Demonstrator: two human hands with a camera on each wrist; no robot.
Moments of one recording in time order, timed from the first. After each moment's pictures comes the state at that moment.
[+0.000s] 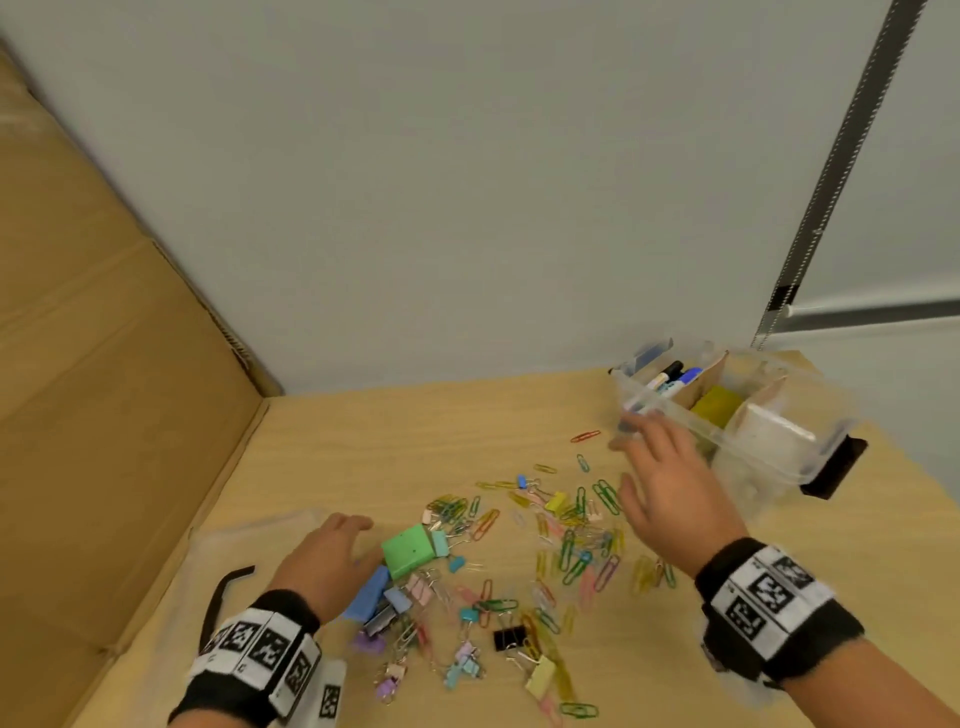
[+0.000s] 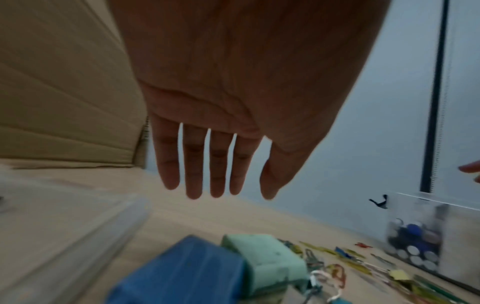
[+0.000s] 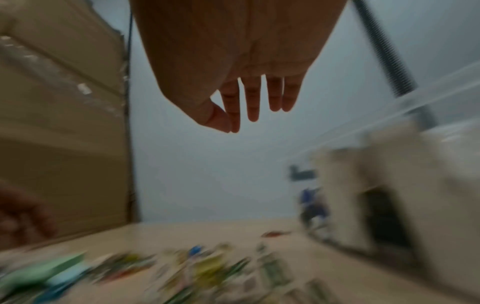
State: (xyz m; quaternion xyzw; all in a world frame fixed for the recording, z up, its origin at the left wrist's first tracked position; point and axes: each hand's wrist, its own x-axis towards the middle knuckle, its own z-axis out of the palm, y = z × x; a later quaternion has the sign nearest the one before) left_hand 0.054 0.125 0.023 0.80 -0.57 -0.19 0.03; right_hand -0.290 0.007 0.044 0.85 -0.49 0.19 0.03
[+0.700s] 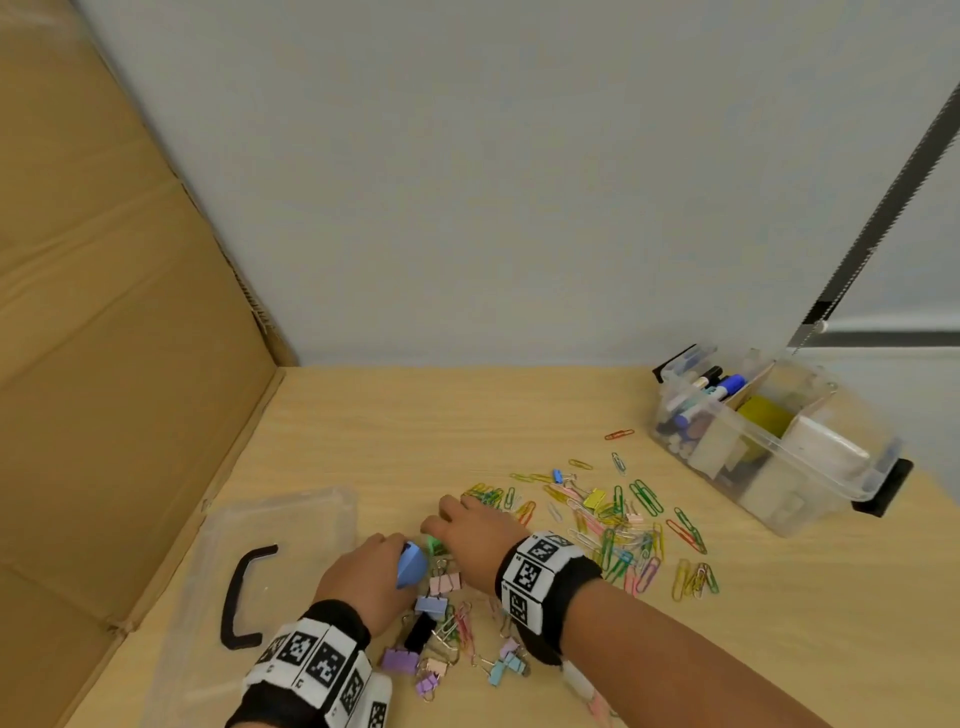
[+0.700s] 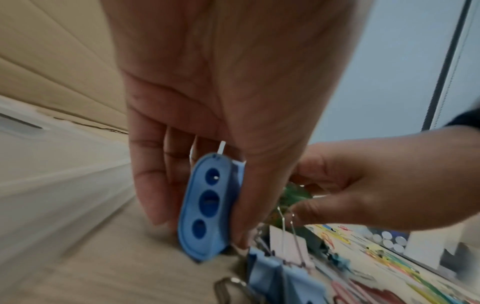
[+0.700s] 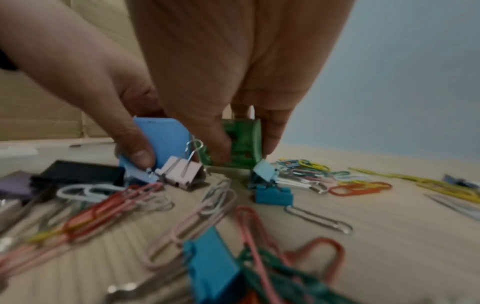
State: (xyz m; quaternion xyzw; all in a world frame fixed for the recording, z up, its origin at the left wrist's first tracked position) left_hand 0.064 0.136 -0.012 0.78 -0.58 -0.25 0.00; right_hand -0.075 0.046 -0.007 0.95 -0.27 -0.10 -0.11
